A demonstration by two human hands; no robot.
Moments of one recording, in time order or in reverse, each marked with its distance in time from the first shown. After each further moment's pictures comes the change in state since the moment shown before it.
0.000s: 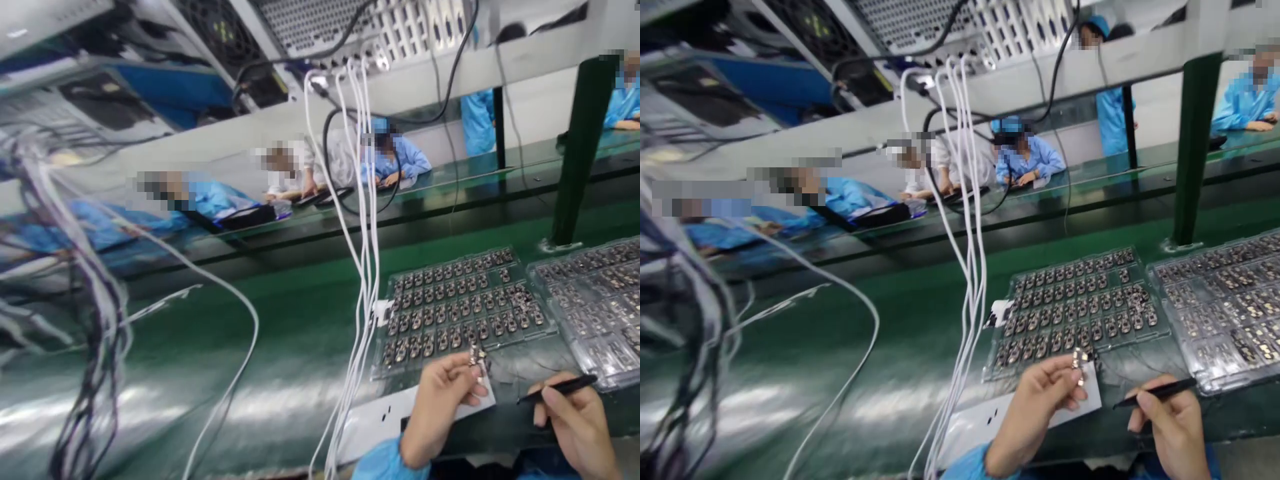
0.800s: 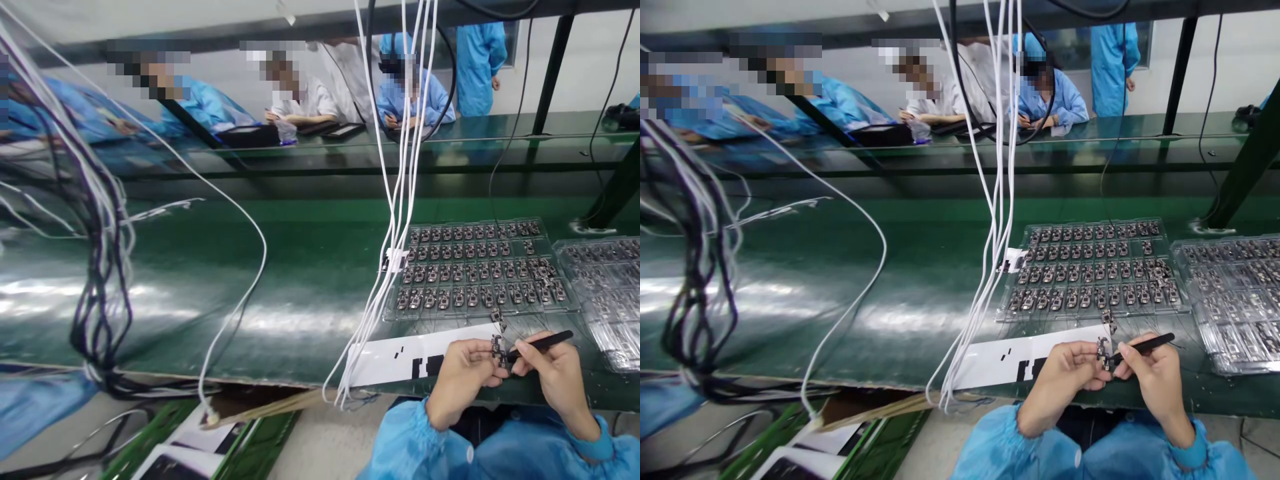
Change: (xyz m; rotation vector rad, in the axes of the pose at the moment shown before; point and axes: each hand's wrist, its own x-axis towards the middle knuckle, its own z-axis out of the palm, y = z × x) left_hand -0.006 -0.052 -0.003 -0.148 -0.023 -0.168; right_hand 0.018 0.013 0.023 -0.551 -0.153 0.061
